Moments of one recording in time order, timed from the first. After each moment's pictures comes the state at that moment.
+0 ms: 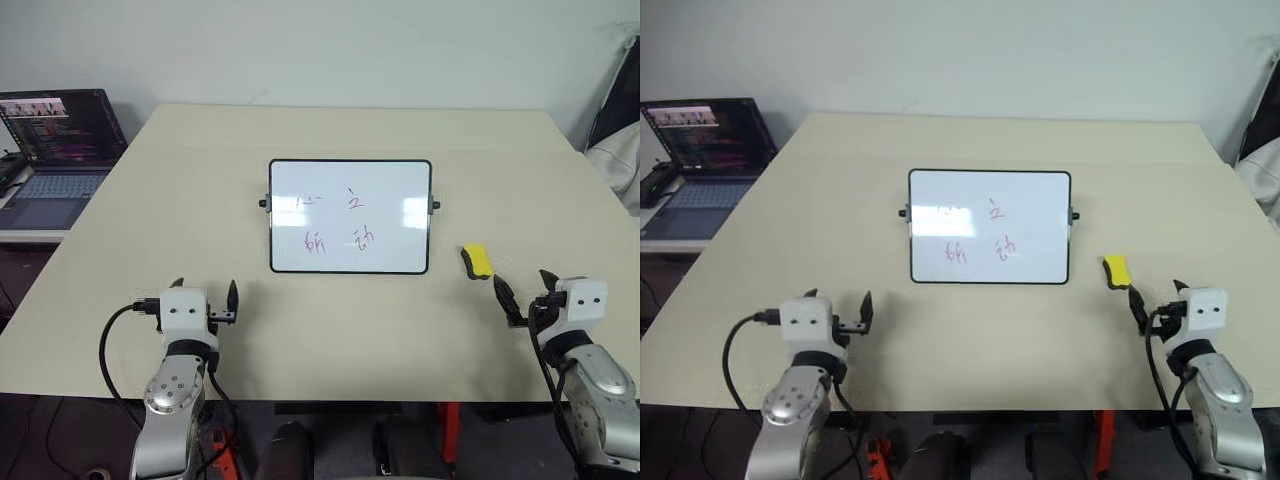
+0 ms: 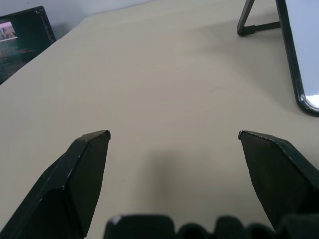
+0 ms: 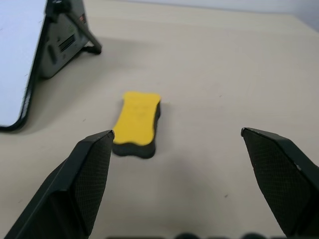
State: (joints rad) left arm 0.15 0.20 0.16 -0.31 0.02 0.21 -0.06; right arm 0.13 -0.38 -0.32 -0.24 0.30 0.23 0.34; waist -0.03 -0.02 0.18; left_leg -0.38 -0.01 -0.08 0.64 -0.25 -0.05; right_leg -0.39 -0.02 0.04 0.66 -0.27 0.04
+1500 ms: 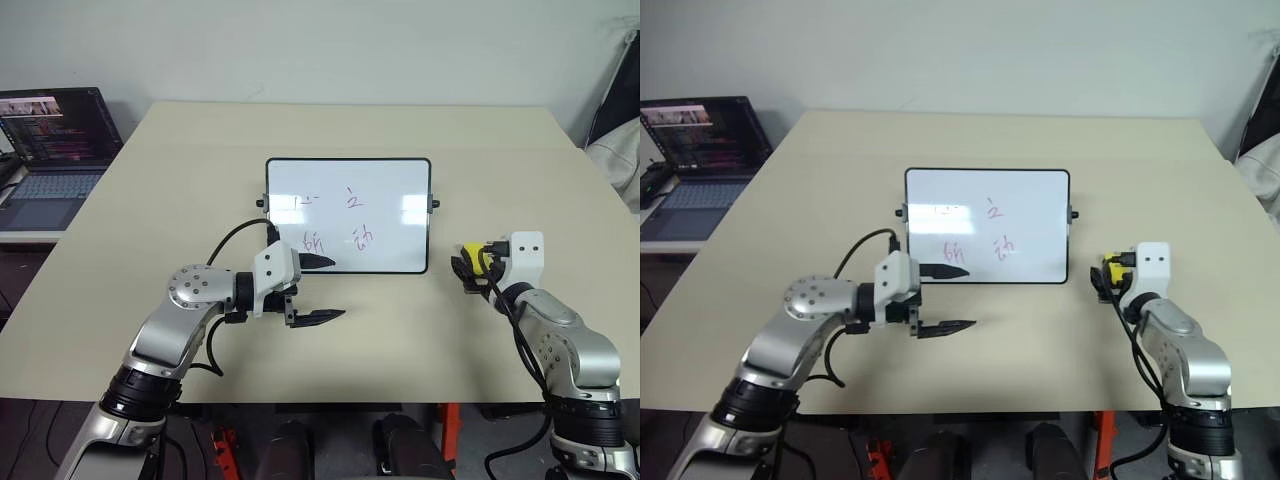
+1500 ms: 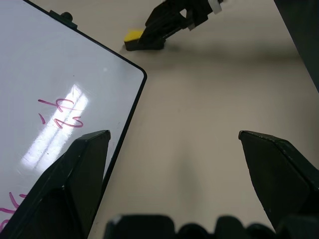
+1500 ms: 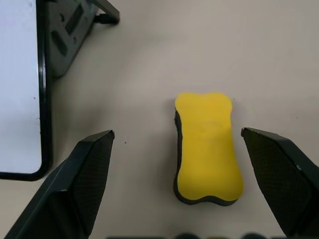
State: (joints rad) left arm -0.37 0.61 -0.17 -0.17 -0.27 0.23 -1.09; right arm -0.23 -0.37 -0.19 -0.23 0.36 0.79 0.11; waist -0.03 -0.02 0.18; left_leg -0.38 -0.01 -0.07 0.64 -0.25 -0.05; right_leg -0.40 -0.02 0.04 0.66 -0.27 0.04
